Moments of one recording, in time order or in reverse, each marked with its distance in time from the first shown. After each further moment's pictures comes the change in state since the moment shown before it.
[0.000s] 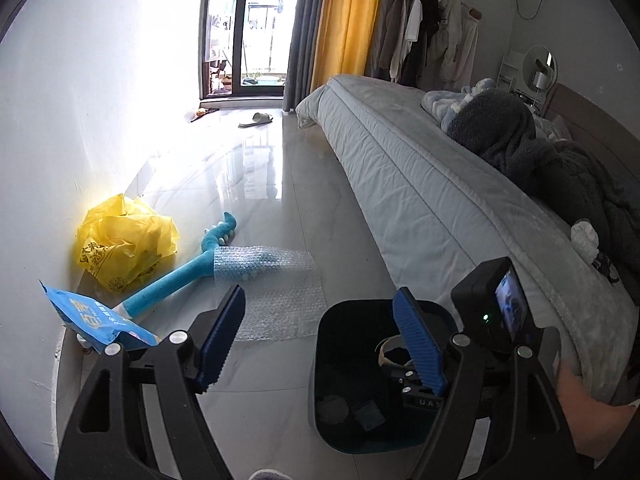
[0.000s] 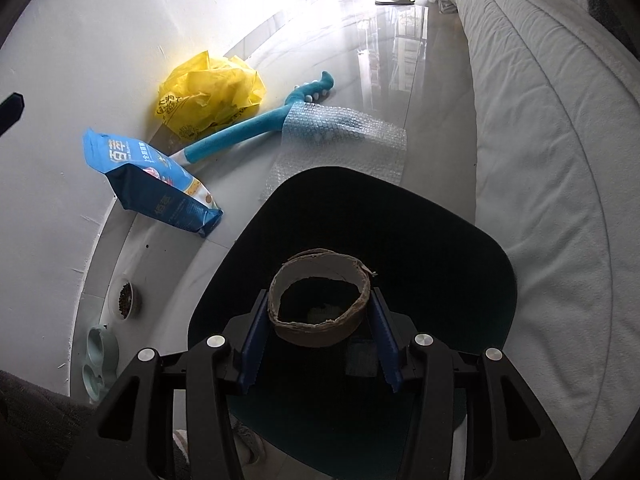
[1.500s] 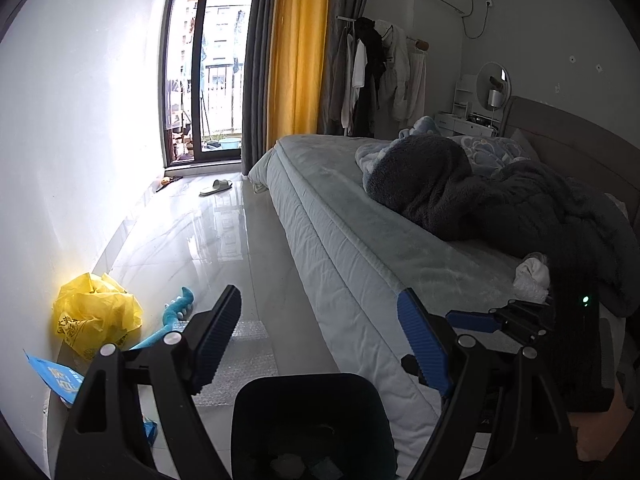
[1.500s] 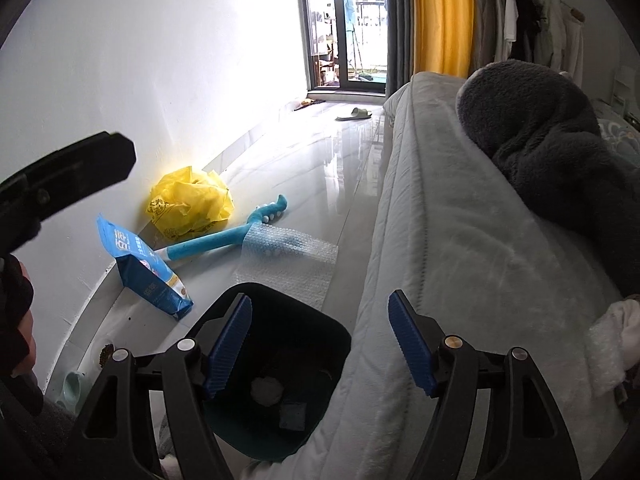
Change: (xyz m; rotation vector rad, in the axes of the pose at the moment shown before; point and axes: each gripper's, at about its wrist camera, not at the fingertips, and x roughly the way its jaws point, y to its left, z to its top) left arm -0.017 -0.124 0.040 0.126 -0.192 -0.074; right arm -0.183 -0.082 -0.027 -0.015 -0.452 -0.123
